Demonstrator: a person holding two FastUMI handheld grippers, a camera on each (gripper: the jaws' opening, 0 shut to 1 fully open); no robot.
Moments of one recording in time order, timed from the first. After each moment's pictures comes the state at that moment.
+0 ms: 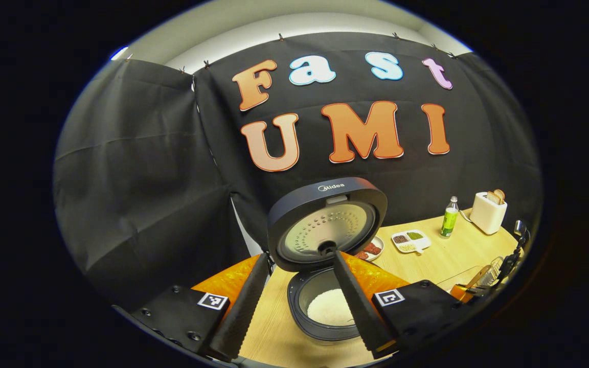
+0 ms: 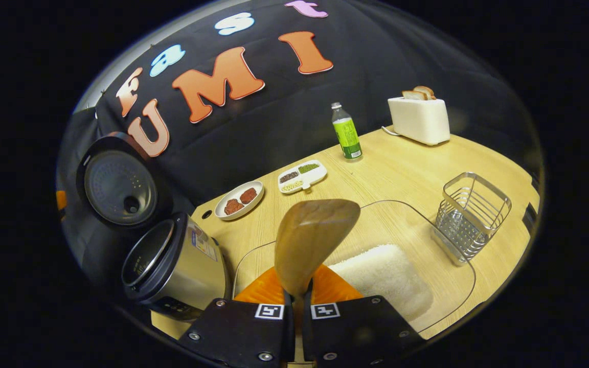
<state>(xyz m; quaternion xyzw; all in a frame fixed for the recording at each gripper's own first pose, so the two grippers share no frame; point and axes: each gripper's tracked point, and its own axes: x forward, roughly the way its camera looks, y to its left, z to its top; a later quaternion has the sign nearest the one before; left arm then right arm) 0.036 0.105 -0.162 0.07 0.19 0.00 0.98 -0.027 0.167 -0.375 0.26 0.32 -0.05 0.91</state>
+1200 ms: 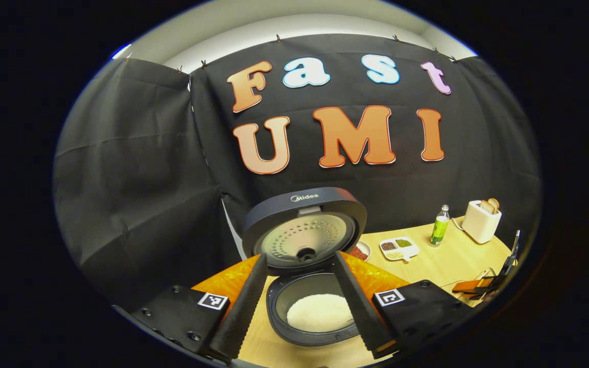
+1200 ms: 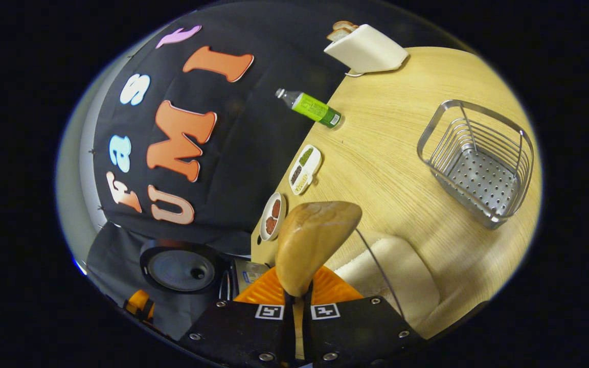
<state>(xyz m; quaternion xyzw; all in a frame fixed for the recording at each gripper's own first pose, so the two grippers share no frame) 0.043 0.056 -0.154 0.05 0.19 -0.01 0.98 -0.021 0.105 -0.356 0.57 0.32 -0.01 0.76</state>
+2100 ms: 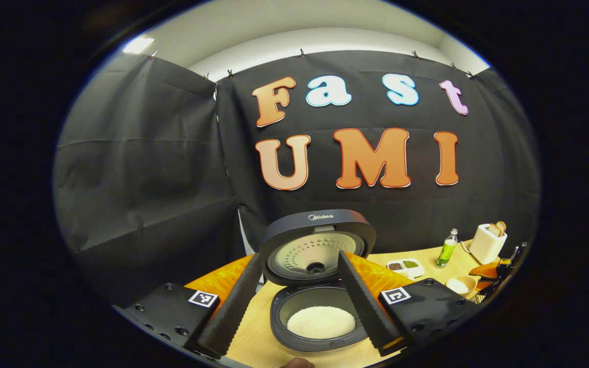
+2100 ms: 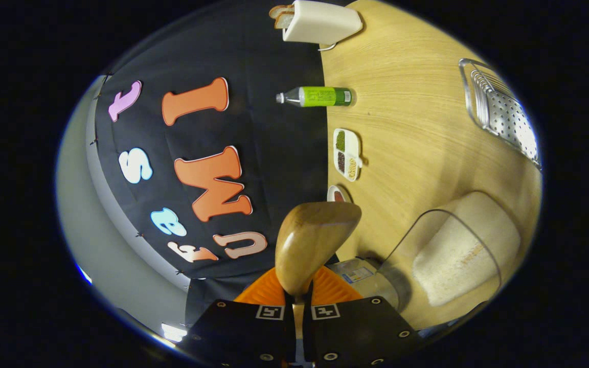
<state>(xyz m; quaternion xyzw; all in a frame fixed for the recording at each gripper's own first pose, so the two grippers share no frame) 0.029 0.085 -0.126 0.02 0.13 0.05 0.99 0.041 0.130 -0.245 0.75 0.27 0.07 0.59</state>
